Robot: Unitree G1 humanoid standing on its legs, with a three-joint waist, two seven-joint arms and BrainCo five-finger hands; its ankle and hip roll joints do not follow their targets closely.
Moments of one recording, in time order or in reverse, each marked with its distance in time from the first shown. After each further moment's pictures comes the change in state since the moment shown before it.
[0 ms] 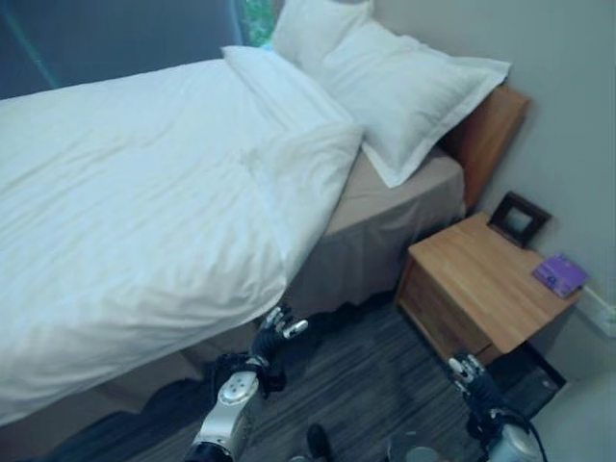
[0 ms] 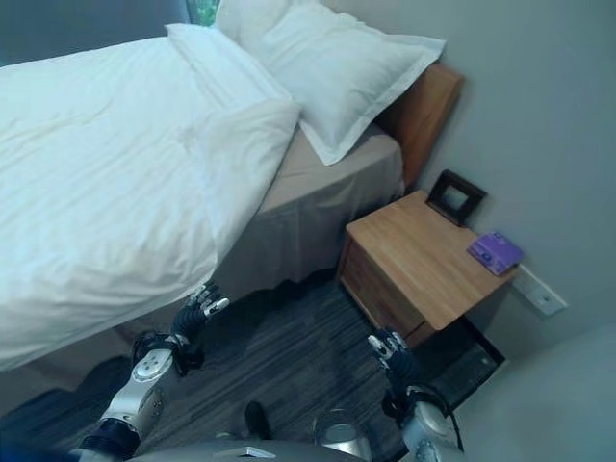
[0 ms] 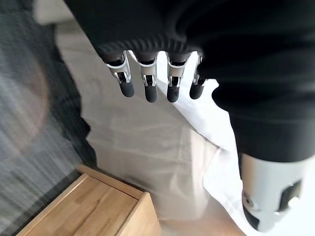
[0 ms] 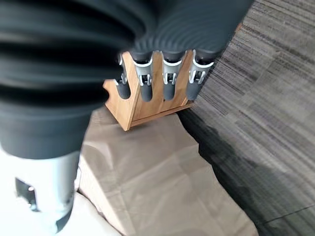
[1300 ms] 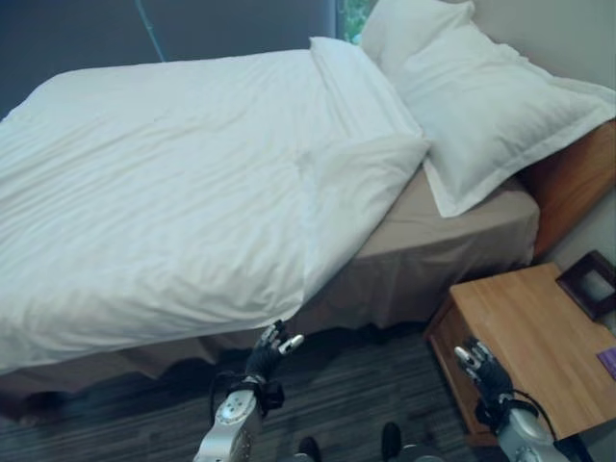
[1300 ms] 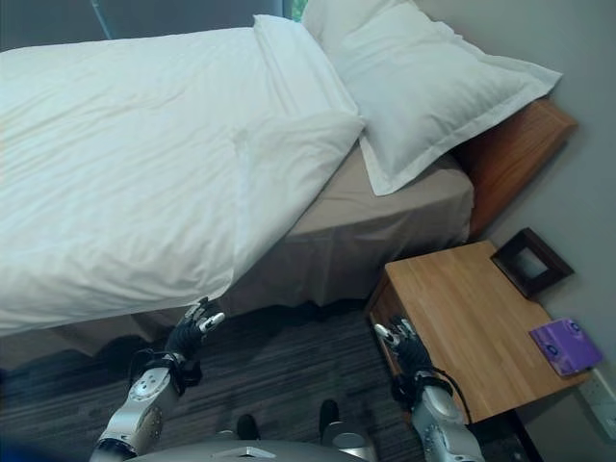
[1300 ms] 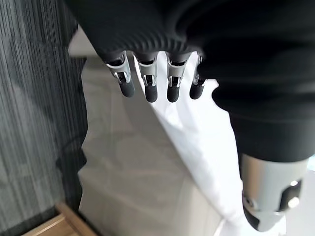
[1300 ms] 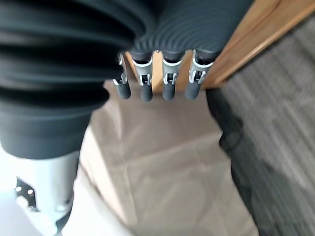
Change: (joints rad) left arm 0.127 -0.049 0.050 0.011 -0.028 0.004 0.009; right arm -0.059 -0.073 0.015 0.020 -0.051 0.003 -0.040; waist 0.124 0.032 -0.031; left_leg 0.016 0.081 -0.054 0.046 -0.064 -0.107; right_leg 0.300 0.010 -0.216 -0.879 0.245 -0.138
